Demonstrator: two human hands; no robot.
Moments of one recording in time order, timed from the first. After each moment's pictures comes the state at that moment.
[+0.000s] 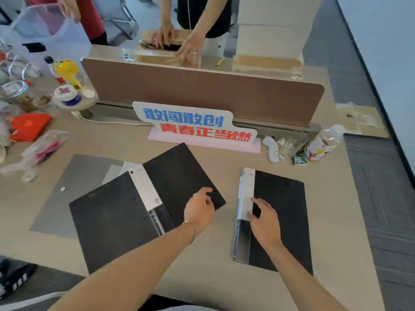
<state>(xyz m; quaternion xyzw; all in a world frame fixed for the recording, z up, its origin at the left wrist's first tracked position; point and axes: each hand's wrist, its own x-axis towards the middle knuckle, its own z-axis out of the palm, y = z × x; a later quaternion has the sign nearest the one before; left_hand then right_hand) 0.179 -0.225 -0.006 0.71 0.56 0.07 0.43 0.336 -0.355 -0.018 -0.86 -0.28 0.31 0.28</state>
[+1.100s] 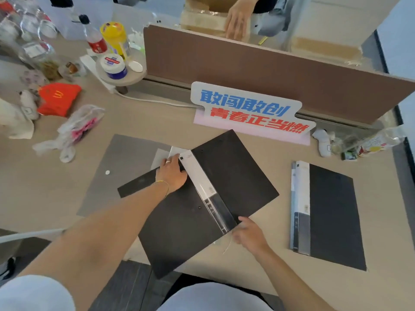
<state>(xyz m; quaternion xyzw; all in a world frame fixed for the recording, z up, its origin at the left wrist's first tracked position) -0.038 -0.010 -0.040 0.75 0.57 -0.06 0.33 0.129 -0.284 -0.081 -0.83 -0.10 0.51 0.19</state>
